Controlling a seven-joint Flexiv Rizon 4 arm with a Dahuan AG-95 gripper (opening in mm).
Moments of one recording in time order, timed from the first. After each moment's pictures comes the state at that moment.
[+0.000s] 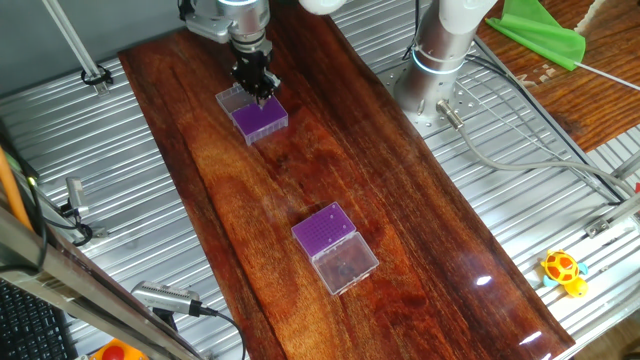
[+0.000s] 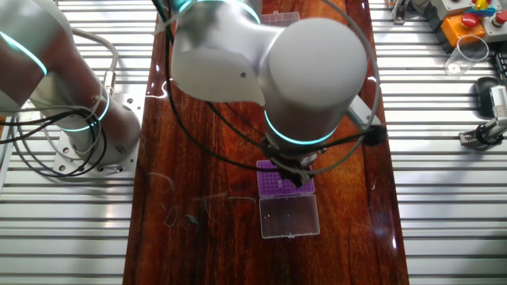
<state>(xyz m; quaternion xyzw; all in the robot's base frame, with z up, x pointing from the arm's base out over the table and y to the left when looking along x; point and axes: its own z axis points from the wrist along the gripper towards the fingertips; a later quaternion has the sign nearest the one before) 0.422 -0.123 0.091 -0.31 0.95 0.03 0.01</state>
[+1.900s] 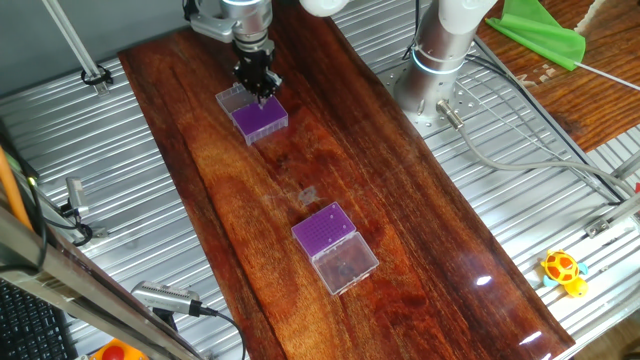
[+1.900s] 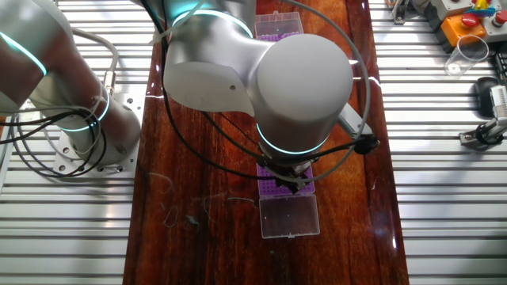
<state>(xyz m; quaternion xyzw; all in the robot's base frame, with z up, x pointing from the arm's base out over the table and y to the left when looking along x) 0.416 -0.127 0.081 -0.31 0.95 0.03 0.01</state>
